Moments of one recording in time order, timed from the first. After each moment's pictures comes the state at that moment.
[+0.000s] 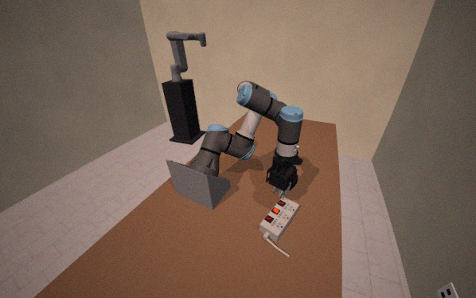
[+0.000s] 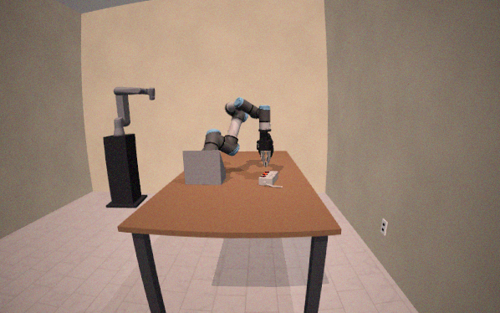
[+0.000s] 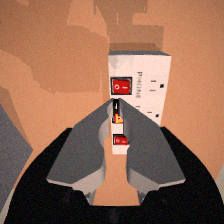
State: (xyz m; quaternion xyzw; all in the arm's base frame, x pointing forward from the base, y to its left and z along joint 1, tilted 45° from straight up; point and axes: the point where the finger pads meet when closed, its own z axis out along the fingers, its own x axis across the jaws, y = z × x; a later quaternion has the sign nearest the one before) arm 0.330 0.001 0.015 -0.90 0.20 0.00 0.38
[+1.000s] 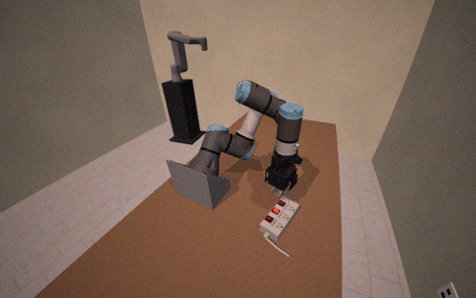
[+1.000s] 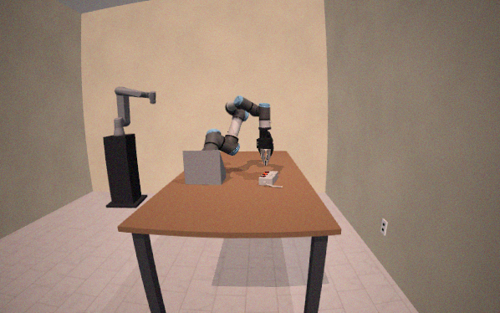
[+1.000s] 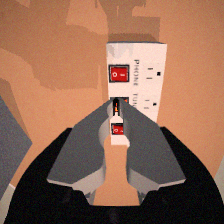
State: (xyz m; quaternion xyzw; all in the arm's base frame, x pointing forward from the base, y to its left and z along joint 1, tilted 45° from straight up) arm 0.326 -0.016 0.014 -0.90 0.20 0.00 0.38
